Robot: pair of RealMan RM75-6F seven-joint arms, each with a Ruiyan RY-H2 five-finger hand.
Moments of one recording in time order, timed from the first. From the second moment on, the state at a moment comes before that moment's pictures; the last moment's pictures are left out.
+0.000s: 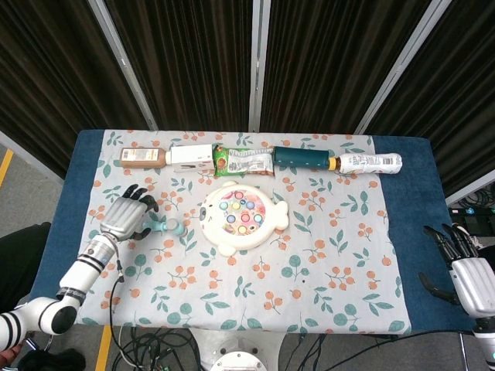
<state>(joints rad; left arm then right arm) -0.63 -1.29 -0.17 -1.59 1.12 0.85 0.37 0.09 -1.00 0.00 -1.56 -1.66 1.54 0.30</state>
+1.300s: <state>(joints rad) -0.76 -1.45 -0.11 -1.58 0.84 0.93 0.60 0.10 -1.01 -0.01 -1.54 -1.64 1.50 0.33</state>
